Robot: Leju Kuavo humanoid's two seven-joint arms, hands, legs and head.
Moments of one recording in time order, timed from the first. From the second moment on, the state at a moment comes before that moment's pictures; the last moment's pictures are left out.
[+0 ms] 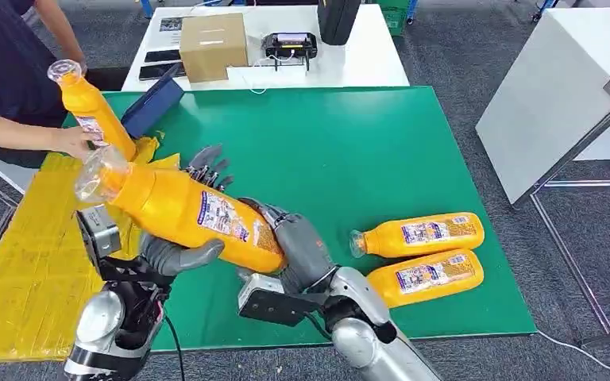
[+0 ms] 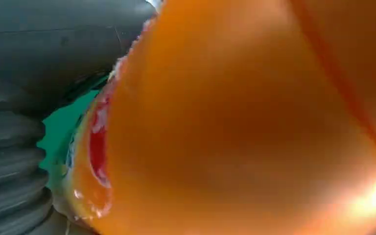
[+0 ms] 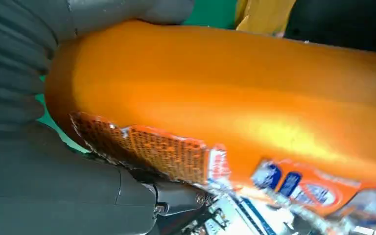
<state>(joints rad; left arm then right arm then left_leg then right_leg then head) -0.17 -0.08 -0.28 -1.71 0.14 -0.30 -0.05 -0.25 0.06 0.71 -1.55 0.65 -0.05 -0.05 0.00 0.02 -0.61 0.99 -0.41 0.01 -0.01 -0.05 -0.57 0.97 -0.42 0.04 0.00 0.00</state>
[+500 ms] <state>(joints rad) -0.16 -0.08 -0.28 -1.72 0.03 -0.27 -0.10 -0.26 0.04 0.74 -1.55 0.64 -0.05 -0.04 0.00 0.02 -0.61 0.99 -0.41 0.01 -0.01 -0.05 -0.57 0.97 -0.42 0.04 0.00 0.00</state>
